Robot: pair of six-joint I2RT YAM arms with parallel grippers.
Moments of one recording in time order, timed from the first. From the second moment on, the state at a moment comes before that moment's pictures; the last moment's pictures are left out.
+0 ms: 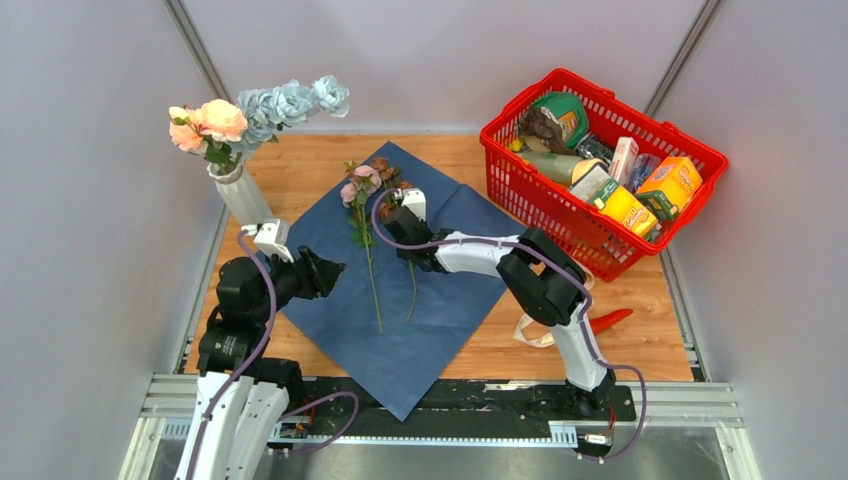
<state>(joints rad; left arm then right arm) -0.12 0.43 0.60 -0.48 0.39 -0.39 0.89 2.14 1.43 -0.06 0.42 0.54</state>
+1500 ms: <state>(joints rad) -0.42 0.60 0.43 0.19 0.57 -0.73 1.03 1.19 0.67 0.44 0.05 0.74</state>
